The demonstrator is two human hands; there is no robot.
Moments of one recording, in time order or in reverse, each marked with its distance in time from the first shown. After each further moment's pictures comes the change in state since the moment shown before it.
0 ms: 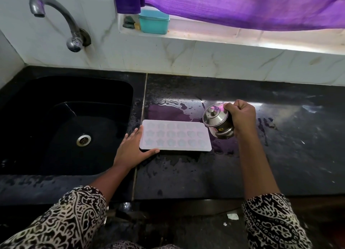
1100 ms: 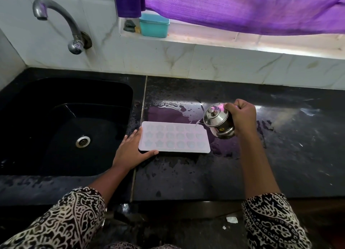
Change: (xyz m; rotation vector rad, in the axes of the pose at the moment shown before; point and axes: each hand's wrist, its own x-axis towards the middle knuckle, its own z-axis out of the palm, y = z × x) left_hand 0.000 -0.003 0.002 -0.008 -0.004 0.002; right_hand -0.001 -0.009 -0.005 -0.029 -0.020 -0.072
